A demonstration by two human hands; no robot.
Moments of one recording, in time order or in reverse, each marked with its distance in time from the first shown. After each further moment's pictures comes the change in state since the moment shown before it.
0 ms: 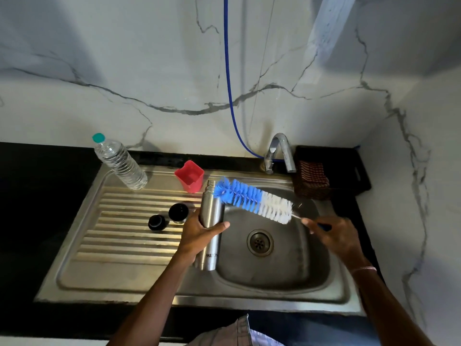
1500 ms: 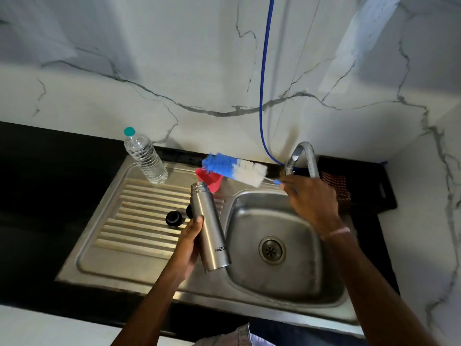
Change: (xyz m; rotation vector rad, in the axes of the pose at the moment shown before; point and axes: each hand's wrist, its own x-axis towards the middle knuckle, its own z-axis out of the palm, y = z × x) left_hand -0.022 -0.031 -0.050 -0.688 -0.067 -0.215; right_hand 0.080 -0.166 0.003 -0.364 -0.142 -0.184
